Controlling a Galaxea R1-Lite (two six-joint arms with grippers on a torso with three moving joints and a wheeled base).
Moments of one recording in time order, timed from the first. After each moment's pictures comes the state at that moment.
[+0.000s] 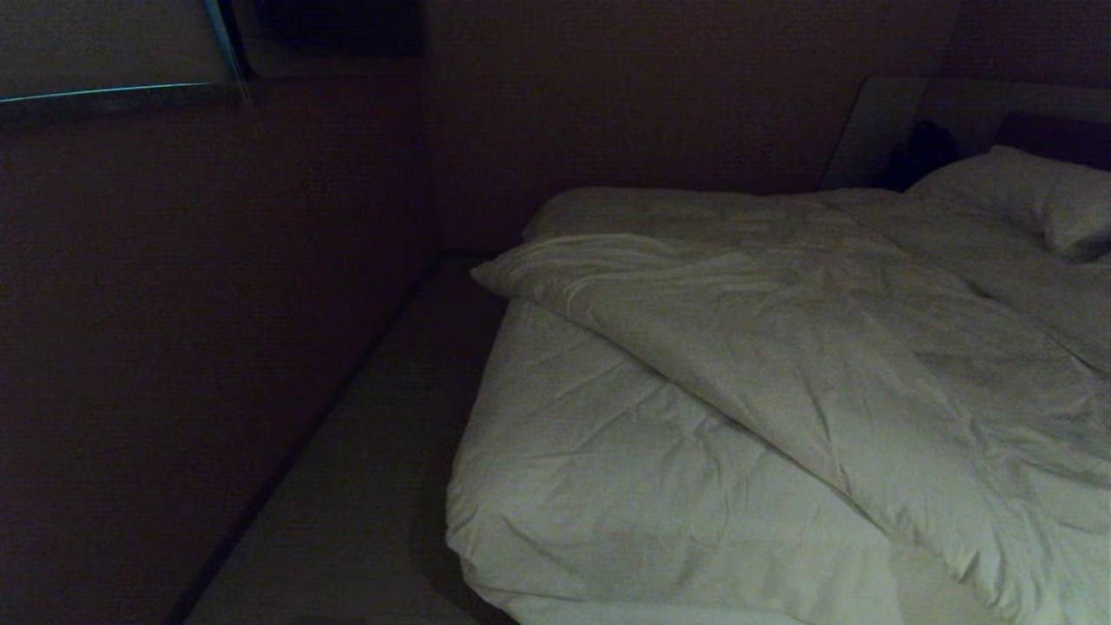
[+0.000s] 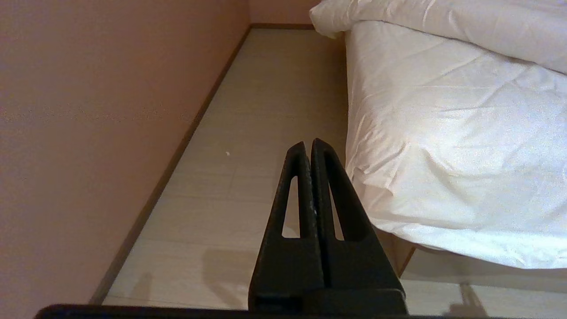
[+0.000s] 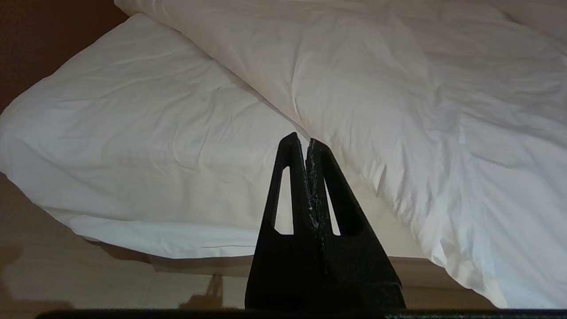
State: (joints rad) left arm 0.01 0.00 0.00 0.00 0.00 0.00; right arm 0.00 0.00 0.00 0.01 0.00 -0.05
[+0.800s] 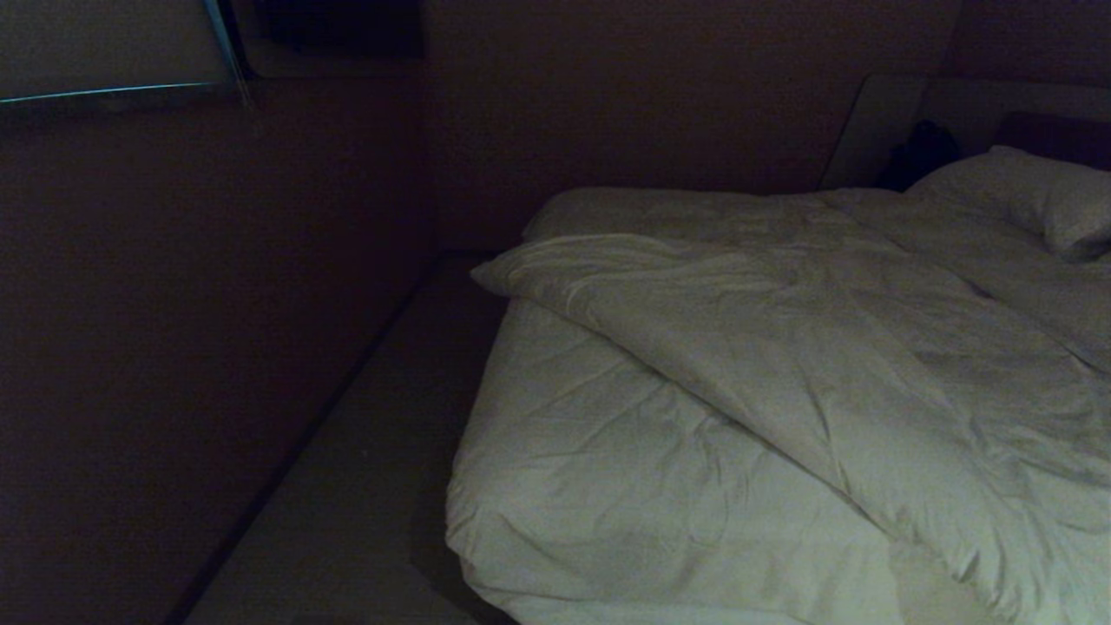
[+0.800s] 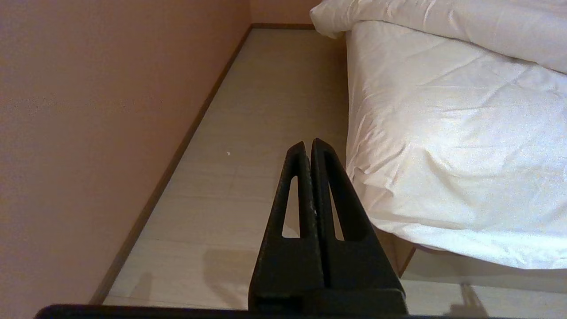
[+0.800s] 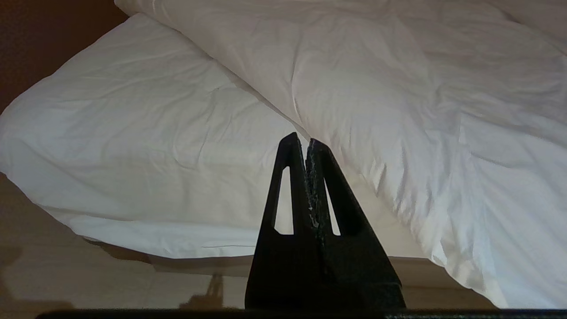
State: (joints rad) left arm 0.01 0.00 0.00 0.00 0.00 0.00; right arm 0.00 0.00 0.00 0.01 0.00 -0.05
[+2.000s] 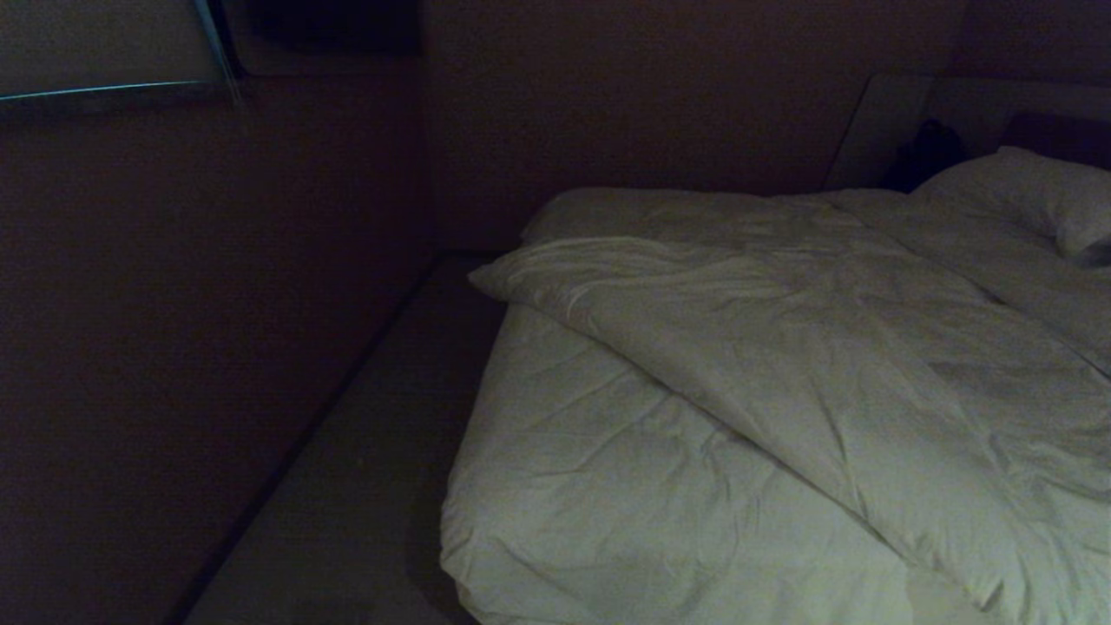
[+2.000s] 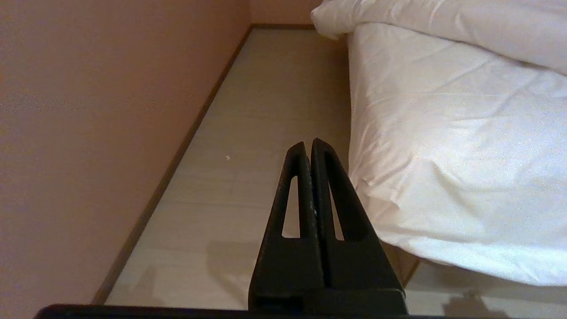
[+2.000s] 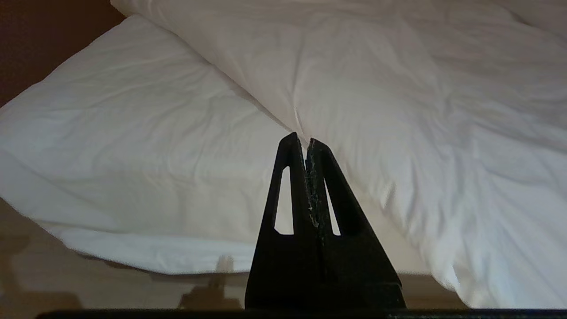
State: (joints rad) left arm 0.01 0.00 0.00 0.00 0.00 0.01; right arm 0.00 0.00 0.00 0.01 0.00 -0.05
